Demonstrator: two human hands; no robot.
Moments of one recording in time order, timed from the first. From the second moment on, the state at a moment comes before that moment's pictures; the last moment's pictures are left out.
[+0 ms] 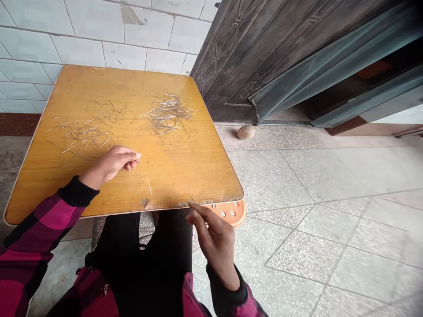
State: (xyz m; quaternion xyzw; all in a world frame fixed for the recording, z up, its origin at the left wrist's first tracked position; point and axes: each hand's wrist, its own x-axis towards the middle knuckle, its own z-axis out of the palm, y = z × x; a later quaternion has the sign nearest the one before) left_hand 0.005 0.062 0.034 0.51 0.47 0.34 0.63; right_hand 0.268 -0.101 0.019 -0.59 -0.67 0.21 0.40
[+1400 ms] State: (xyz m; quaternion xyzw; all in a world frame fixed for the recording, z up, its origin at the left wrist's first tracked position) left_hand 0.011 0.060 0.033 0.70 0.48 0.33 0.40; right_hand 0.208 -0.056 -0.007 -0.56 -0.76 0.17 0.27
